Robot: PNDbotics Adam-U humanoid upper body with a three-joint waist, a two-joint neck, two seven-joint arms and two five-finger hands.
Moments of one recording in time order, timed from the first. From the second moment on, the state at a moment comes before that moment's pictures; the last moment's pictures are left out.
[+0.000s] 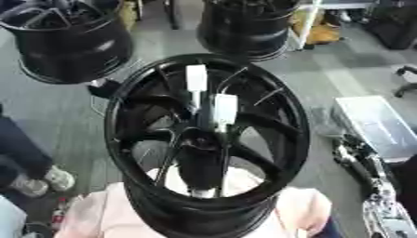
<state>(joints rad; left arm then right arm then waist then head) -0.07 0.13 0.39 -1.86 0.14 0.06 -0.17 -0.11 -0.12 -0.23 -1.31 0.00 -0.16 -0.01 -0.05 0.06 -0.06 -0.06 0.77</state>
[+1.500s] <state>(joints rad) -0.81 0.85 -0.28 -1.39 -0.17 -0.56 -0.56 -0.11 -0.13 -0.21 -1.31 0.02 -0.15 0.02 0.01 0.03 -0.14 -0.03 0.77</state>
